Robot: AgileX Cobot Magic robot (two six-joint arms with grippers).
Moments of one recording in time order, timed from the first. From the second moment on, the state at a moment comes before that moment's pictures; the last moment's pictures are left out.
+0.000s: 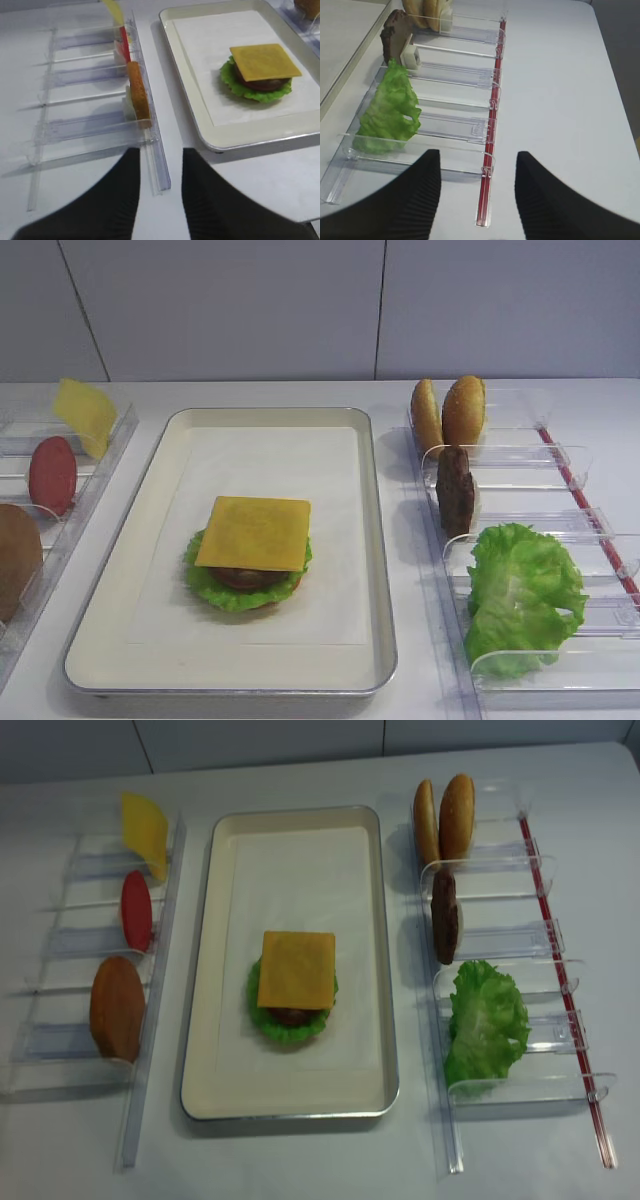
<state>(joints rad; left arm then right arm) -0.17 -0.01 -0.67 0.02 1.28 -0.06 -0.03 -0.02 -0.47 0.14 1.14 -0.18</state>
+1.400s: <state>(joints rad) -0.12 -0.02 -0.48 -0.03 1.18 -0.02 -0.03 -0.02 -0.47 0.14 1.14 -0.18</state>
